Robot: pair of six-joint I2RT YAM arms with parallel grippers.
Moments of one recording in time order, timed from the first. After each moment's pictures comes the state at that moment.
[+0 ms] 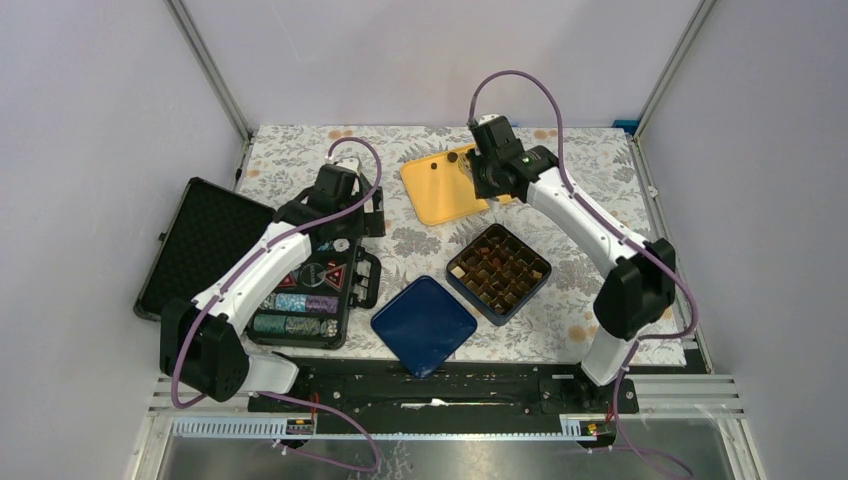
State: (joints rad) left arm -0.41 1.35 1.12 -0.60 -0.09 -0.37; right arm 0.56 1.72 1.63 -0.77 0.20 0.22
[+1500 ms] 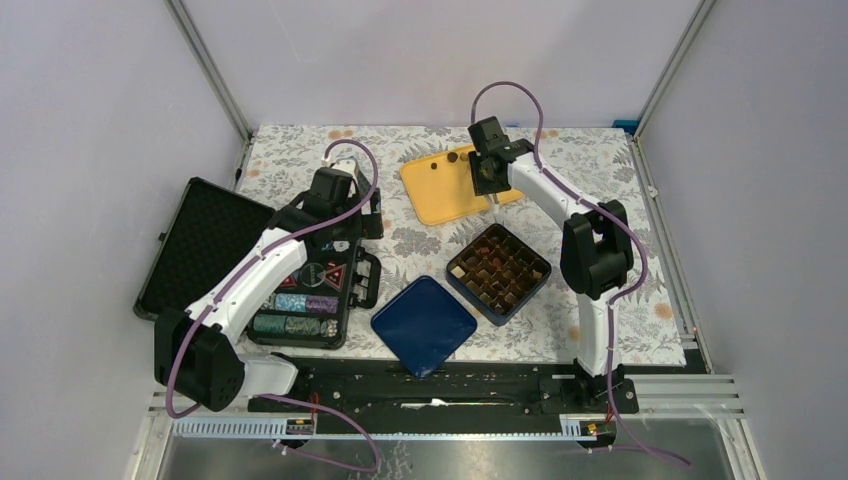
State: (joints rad) left arm -0.41 1.30 1.09 -0.59 -0.09 -0.36; right arm 0.45 2.08 1.80 -0.72 0.23 0.20
